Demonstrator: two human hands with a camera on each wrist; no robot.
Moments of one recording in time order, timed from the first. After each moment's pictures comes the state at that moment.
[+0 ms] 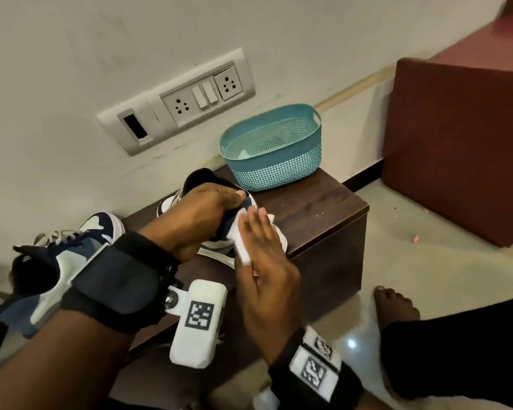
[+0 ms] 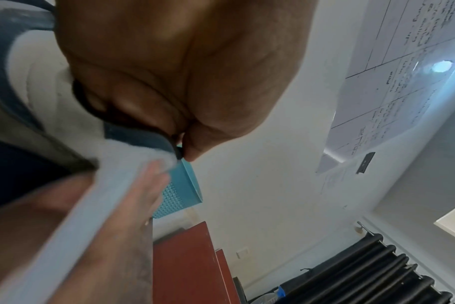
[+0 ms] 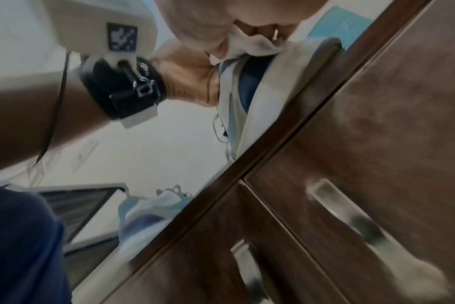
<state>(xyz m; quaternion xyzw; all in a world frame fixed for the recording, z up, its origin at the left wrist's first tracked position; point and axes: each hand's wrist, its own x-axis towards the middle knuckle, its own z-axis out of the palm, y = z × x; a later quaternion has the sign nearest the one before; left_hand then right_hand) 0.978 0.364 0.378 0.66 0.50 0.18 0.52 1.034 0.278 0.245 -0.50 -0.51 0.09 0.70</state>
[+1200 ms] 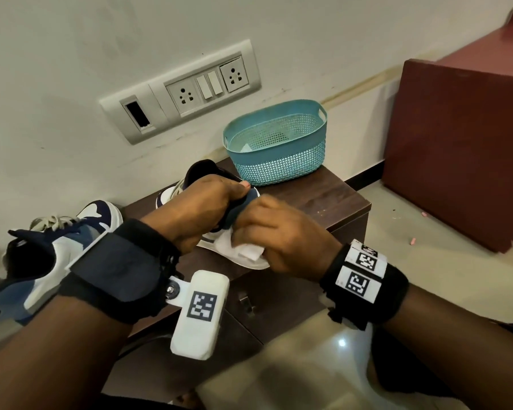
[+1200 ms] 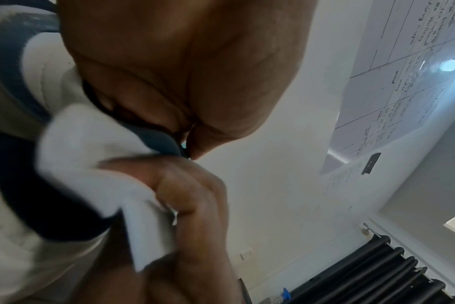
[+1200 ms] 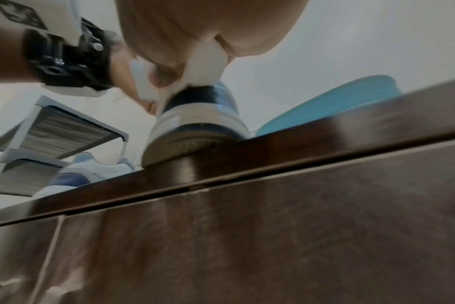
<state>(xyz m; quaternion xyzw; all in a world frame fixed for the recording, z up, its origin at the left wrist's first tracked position) 0.983 0.358 0.380 0.64 0.53 0.18 0.52 1.121 0.318 0.276 -0.28 -0.85 -0.04 0.45</state>
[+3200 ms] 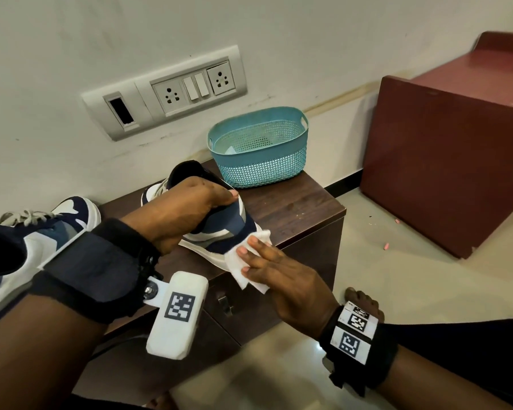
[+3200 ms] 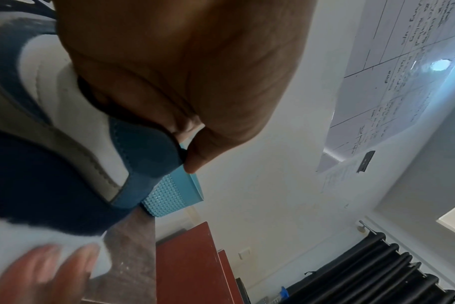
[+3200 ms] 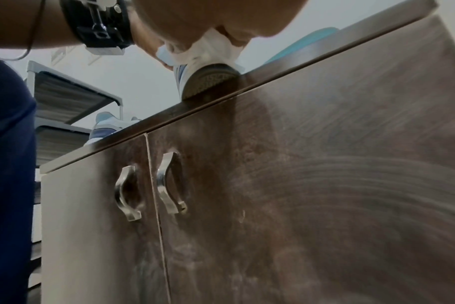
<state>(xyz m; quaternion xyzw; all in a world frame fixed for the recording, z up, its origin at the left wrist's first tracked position) 0.982 0.354 0.381 0.67 0.54 0.19 0.47 1.134 0.260 0.198 -0.36 -0.79 0.01 0.50</state>
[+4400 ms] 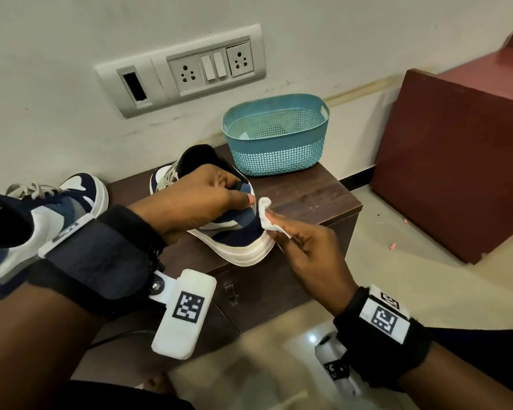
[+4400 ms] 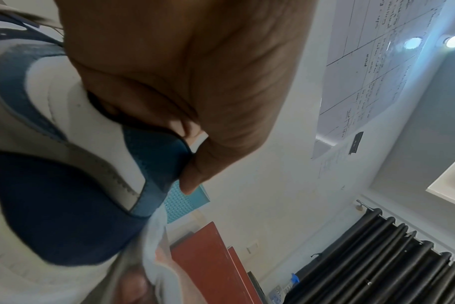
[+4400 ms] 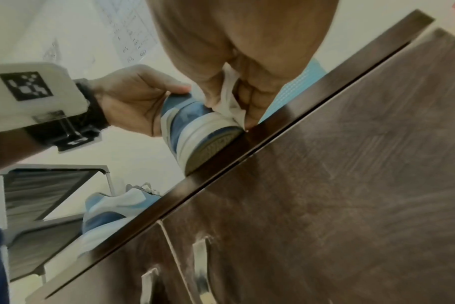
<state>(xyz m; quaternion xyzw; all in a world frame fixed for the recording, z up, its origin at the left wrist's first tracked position) 0.971 0.351 0.378 0.73 0.50 0.13 0.44 1.134 0.273 0.234 -0.47 -0.61 0.29 0.57</state>
